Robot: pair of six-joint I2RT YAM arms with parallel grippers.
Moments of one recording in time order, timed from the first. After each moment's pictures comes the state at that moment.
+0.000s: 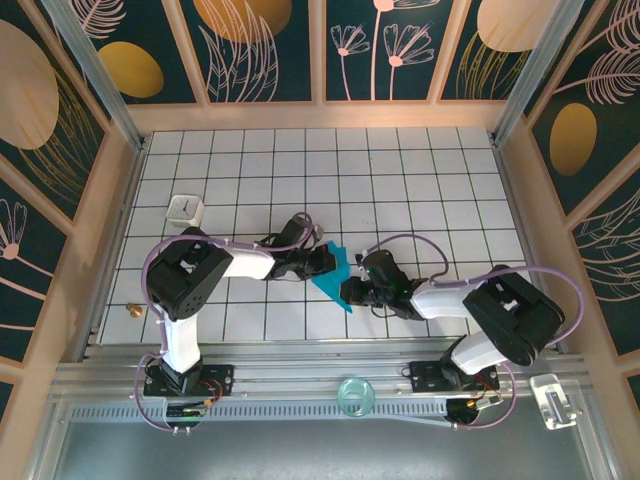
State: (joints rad) left arm -0.71 1.92 0.90 0.19 0.41 -0.93; right arm 0.77 1.48 0.41 0.27 -0.25 0.80
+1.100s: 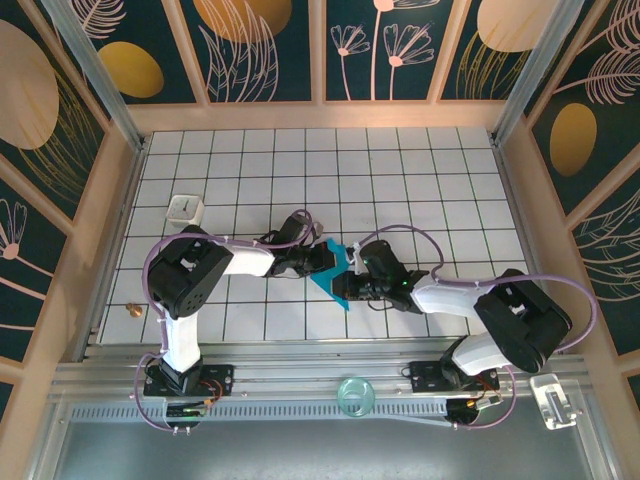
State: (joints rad) left arm -0.70 1.93 0.91 0.18 0.41 -0.90; right arm 0.78 1.42 0.48 0.17 -0.36 0.74
